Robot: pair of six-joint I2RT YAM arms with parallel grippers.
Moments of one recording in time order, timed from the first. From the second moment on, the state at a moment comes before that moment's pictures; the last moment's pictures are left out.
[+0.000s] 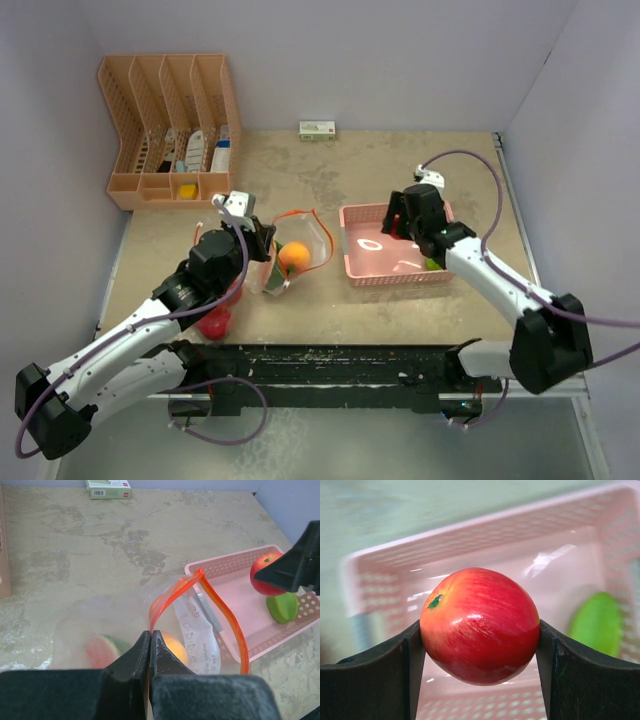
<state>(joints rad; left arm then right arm) -0.73 0.84 0.67 -0.02 -0.31 -0.34 0.36 1.36 0.90 -0.32 0.34 0.47</state>
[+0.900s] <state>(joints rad) -0.73 0.89 0.67 -0.01 -0.31 -0.36 0.80 1.43 1.01 0.10 -0.20 0.53</state>
